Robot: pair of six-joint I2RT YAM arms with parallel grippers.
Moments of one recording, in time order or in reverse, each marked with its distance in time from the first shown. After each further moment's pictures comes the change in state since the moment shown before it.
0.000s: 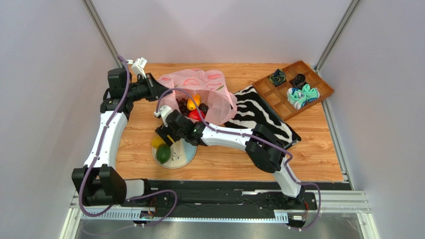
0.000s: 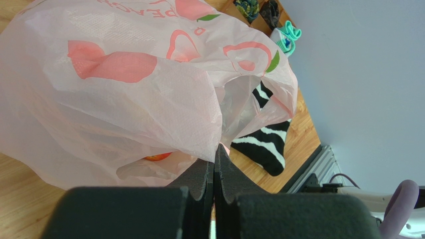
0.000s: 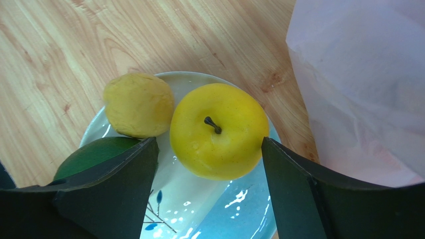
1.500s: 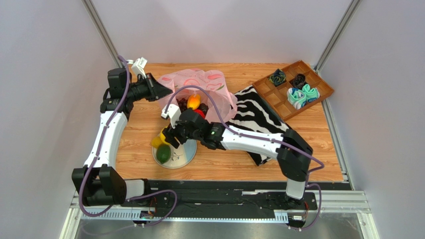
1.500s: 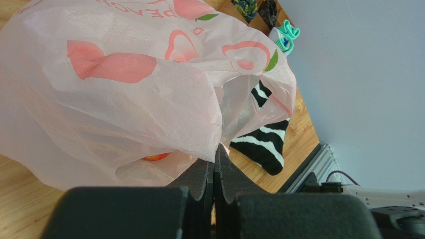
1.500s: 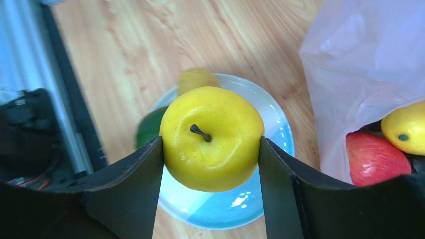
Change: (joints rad) left arm 0.000 0.000 0.000 0.000 0.007 0.000; right arm 0.016 -0.274 -0.213 0.071 -0.128 -0.047
